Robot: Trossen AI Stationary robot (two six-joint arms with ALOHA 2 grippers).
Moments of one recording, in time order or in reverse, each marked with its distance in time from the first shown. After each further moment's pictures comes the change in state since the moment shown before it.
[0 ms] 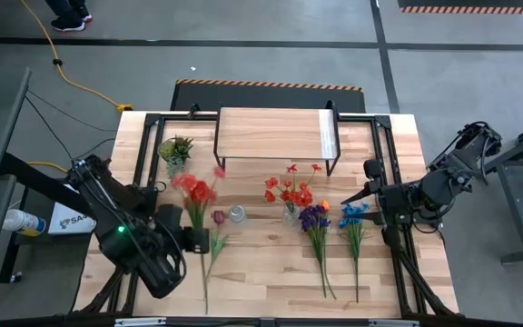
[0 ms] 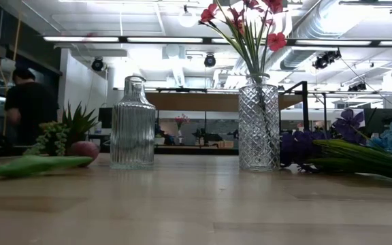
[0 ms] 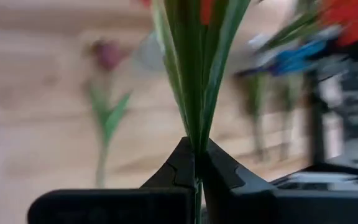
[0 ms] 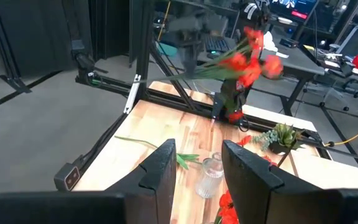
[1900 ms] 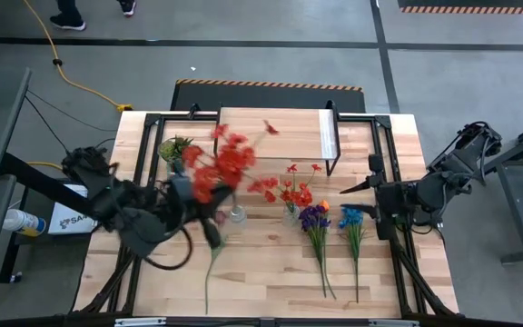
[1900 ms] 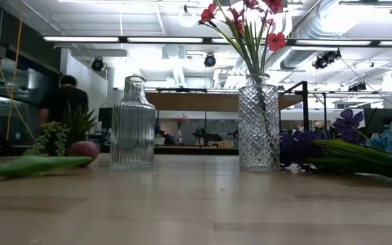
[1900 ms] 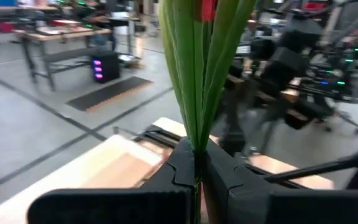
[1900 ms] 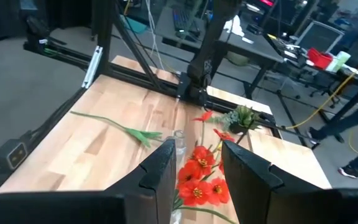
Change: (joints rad) left arm 0.127 -0.067 0.157 0.787 -0.574 1.890; right arm 0.000 0.000 0.000 -0.096 0.148 -0.041
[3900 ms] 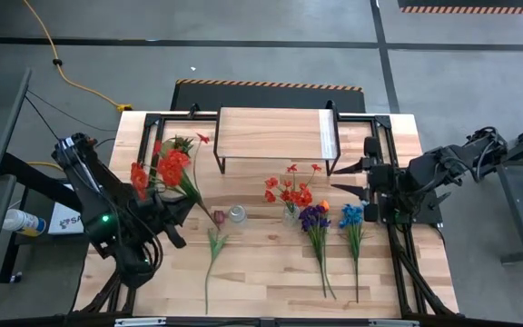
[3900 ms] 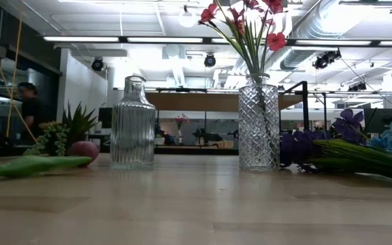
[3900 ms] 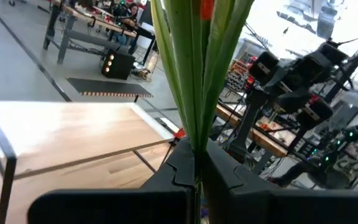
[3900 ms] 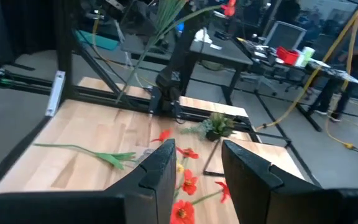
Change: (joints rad) left arm -0.238 -0.254 -0.667 -0.277 -0.350 -1.100; right arm -0.200 0.000 0.000 0.118 -0.083 -0.027
